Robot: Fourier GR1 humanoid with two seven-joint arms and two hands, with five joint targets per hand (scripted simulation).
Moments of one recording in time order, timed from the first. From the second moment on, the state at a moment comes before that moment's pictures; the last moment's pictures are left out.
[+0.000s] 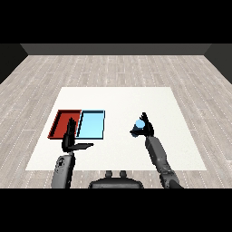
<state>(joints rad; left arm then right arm) 0.03 0.04 0.04 -1.59 0.00 0.02 -0.38 -0.49 -0.04 -0.16 -0.71 -0.19 0.10 -0.44</state>
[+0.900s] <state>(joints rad) 0.07 0.03 0.03 -1.59 0.01 0.00 -0.42 -0.54 -0.03 -0.15 -0.64 -0.15 -0.09 -0.42</state>
